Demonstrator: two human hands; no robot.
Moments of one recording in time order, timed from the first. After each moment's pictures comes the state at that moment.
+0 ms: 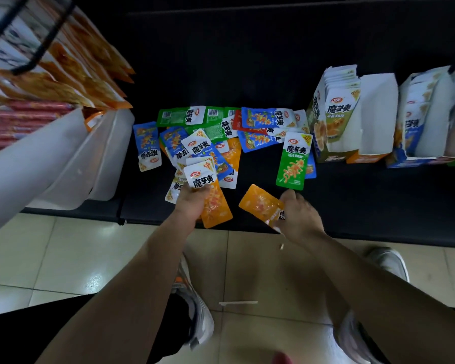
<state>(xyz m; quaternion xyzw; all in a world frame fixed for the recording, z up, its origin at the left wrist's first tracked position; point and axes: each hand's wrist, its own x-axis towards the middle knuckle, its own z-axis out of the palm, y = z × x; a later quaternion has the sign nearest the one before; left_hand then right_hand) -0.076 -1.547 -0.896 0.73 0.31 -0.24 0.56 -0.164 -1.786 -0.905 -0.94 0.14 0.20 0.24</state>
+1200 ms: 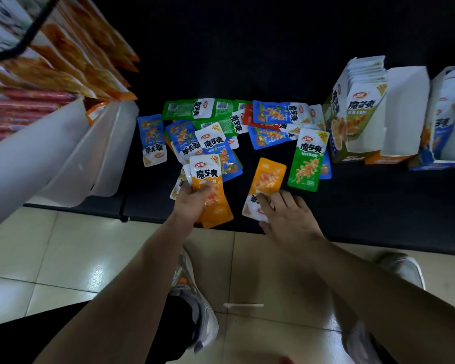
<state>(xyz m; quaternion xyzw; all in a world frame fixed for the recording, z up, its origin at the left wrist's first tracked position) -0.077 -1.534 -0.890 0.73 0.29 -0.22 0.57 -0.159 -1.757 -0.933 -0.99 -0.13 0.07 0.04</state>
